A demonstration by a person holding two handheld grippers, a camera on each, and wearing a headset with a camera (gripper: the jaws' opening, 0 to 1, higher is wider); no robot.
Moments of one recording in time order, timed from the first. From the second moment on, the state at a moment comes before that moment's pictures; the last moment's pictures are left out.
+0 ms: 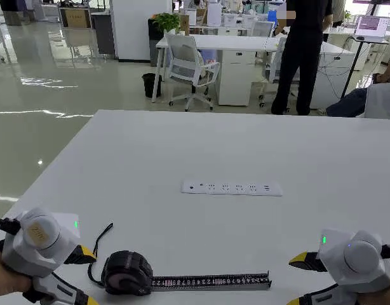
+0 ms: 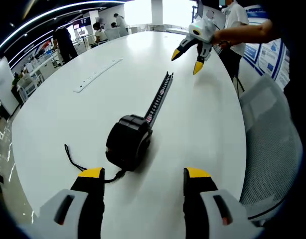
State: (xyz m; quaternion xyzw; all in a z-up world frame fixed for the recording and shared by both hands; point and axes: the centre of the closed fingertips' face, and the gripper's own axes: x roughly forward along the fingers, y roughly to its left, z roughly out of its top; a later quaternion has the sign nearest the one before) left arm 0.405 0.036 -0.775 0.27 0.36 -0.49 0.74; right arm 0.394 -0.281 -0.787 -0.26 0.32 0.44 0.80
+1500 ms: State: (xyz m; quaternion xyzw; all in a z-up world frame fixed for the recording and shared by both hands) left arm 0.350 0.033 -0.741 0.15 0.29 -0.39 0.86; right arm 0.332 -0.258 -0.743 -0.15 0.27 0.34 0.89
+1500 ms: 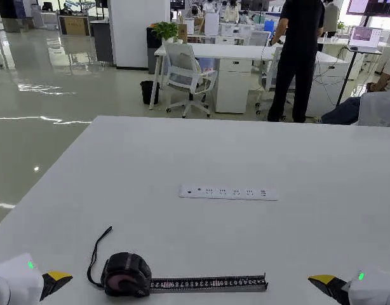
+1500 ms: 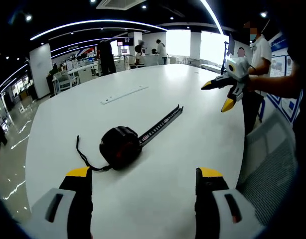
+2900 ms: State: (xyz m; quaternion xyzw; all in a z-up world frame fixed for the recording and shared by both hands) left arm 0.338 0.019 -0.733 0.08 0.27 -0.30 0.91; right arm 0.310 -0.234 -0.739 -0.11 0.25 0.33 0.90
